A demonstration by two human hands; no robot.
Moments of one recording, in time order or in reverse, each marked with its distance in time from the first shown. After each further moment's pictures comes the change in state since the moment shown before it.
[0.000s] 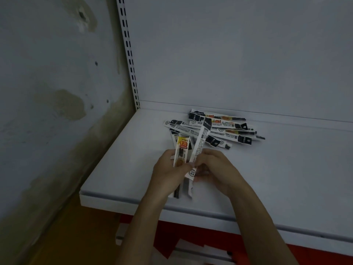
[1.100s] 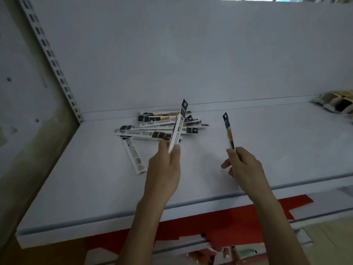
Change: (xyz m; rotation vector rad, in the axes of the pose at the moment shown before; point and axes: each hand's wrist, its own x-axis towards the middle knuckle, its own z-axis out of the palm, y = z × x) left_hand -0.026 0.029 0.067 0.276 -0.120 0.353; right_hand -0.100 0.023 -0.087 -0.462 0.820 -0.159
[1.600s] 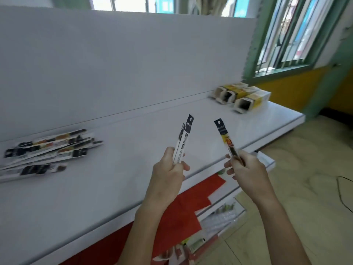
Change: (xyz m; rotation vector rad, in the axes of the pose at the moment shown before) left_hand -0.035 0.114 0.195 -0.197 -0.467 0.085; right_hand -0.015 0.102 -0.217 -0.038 0.341 0.160
